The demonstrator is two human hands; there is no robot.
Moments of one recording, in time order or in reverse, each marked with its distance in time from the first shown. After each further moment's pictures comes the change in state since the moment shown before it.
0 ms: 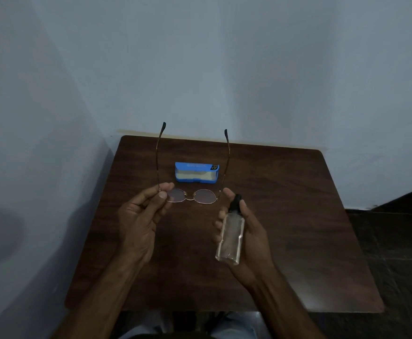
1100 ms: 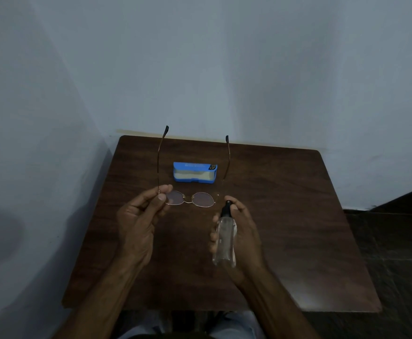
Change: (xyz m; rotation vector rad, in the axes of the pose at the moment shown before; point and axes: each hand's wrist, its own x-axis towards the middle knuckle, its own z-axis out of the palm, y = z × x) left_hand -0.007 -0.005 0.001 0.110 0.031 0.029; right_hand 0.002 0.006 -0.013 -0.542 0.184 -0.232
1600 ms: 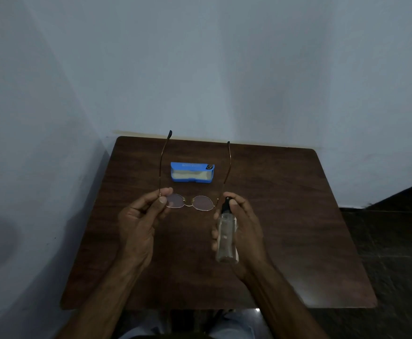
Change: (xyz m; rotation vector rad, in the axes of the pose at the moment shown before) left_hand -0.006 -0.007 0.001 0.028 -0.022 0.014; right_hand -0.005 -0.017 0.003 0.016 -0.021 -0.031
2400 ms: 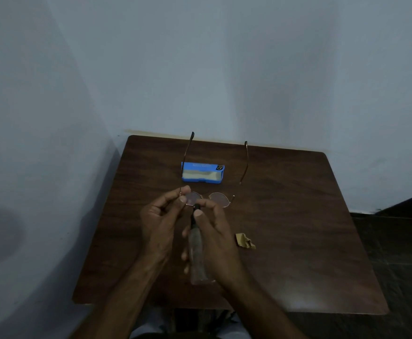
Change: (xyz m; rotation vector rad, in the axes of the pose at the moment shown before) left_hand 0.000 -0.004 0.002 0.177 0.008 0.014; right_hand -0.032 0.019 0.068 -0.297 -0.152 0.110
